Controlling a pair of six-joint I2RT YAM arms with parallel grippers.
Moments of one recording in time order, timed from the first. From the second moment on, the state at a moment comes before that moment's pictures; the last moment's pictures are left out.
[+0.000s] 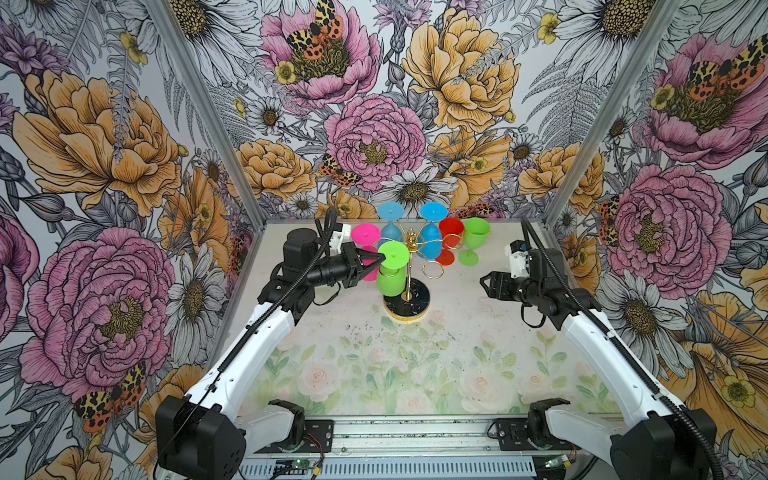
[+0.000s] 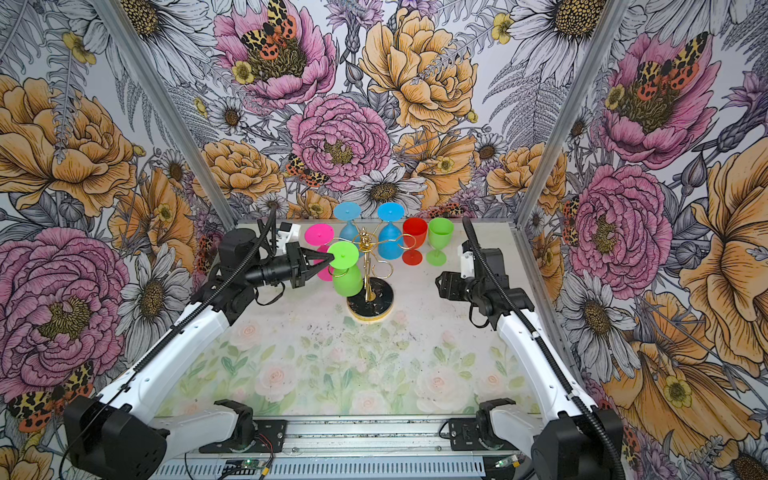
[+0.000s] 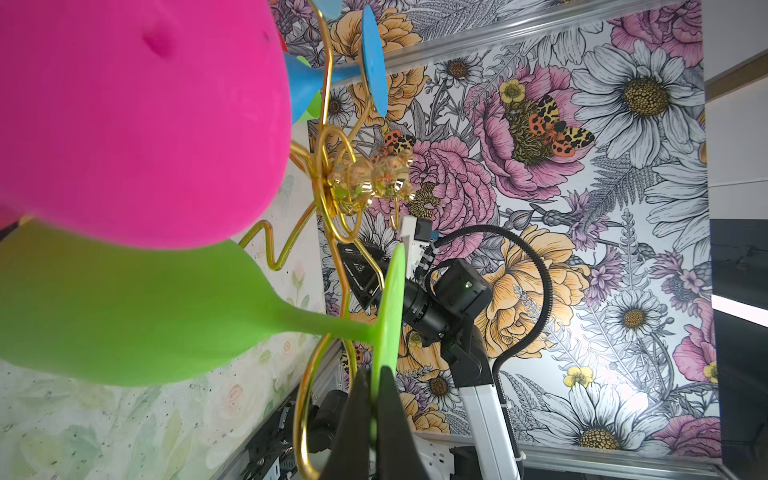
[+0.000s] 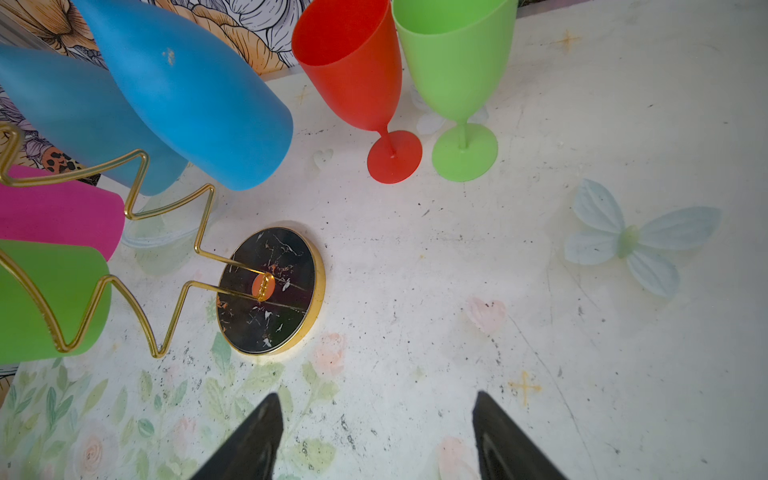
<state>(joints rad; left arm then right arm) -0.29 1.19 1.05 -0.11 0.82 -1.17 0.13 1.13 0.96 -0.60 -0.26 0.23</state>
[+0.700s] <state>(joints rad) -0.21 1.07 0.98 -0.06 0.82 -1.24 0.13 1.13 0.96 -0.60 -0.26 0.23</state>
